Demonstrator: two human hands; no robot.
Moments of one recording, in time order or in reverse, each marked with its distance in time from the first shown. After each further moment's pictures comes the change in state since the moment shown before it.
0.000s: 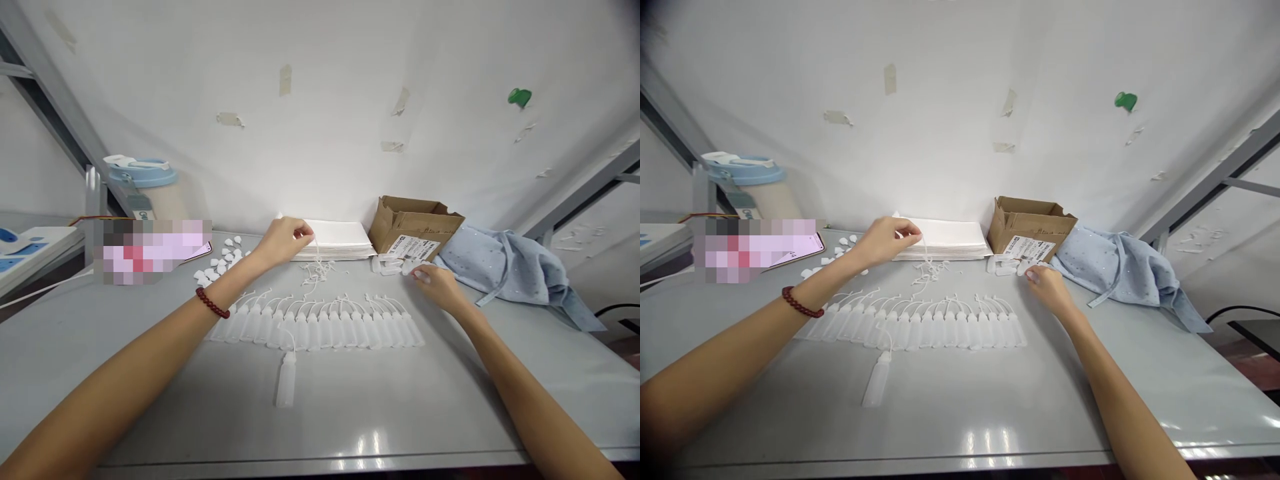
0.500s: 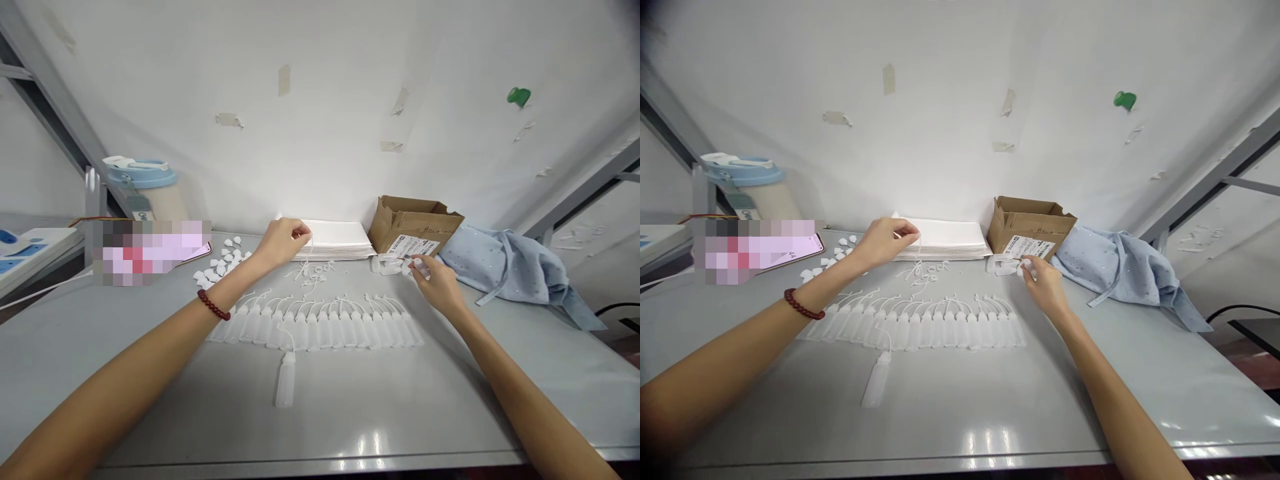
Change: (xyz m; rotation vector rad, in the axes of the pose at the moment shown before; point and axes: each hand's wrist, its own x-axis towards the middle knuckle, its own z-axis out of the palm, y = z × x) left_hand -0.001 0.003 0.002 -0.164 0.074 -0.090; right_hand -0.006 -0.029 -0.004 0.188 0.220 -0.026
